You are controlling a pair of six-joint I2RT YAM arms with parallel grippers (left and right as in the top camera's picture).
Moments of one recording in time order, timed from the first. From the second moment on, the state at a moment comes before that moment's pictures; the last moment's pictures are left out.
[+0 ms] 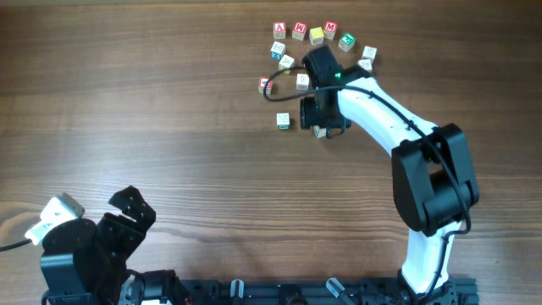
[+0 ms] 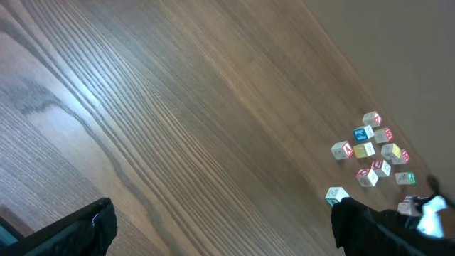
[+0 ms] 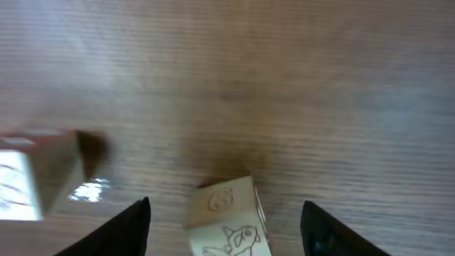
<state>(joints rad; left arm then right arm) 0.08 0.49 1.05 -1.29 -0.15 -0.78 0.42 2.07 1.47 -0.80 0.03 0.36</state>
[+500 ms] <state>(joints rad) 0.08 0.49 1.05 -1.29 -0.15 -0.78 0.42 2.08 1.68 -0.95 -0.03 0.36</state>
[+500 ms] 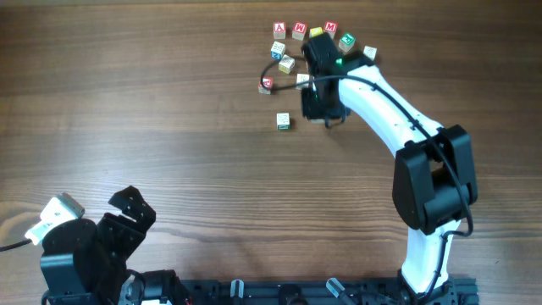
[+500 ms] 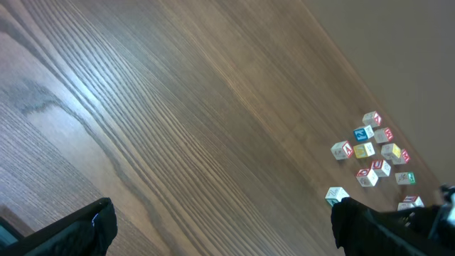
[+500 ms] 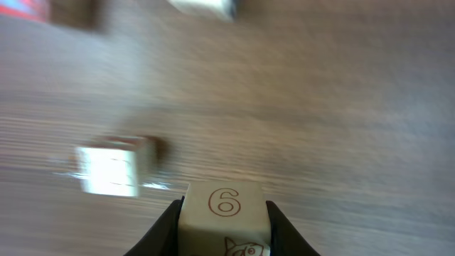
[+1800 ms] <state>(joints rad) 0.08 0.49 1.05 -1.29 -0.15 -0.78 0.57 2.12 1.66 -0.78 -0.01 0.45</state>
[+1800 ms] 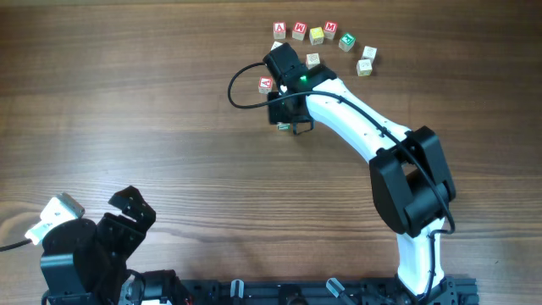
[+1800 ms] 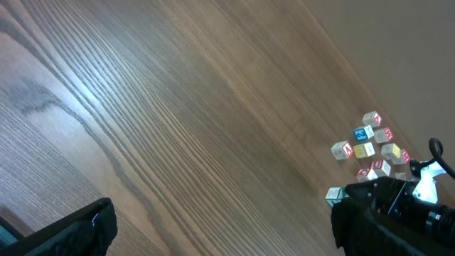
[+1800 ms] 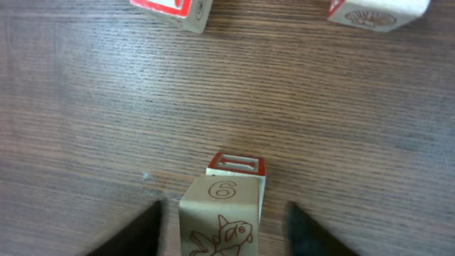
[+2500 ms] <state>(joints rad) 0.08 0.49 1.05 -1.29 -0.15 -0.78 0.45 2.16 2.00 -0.84 0.08 0.42</state>
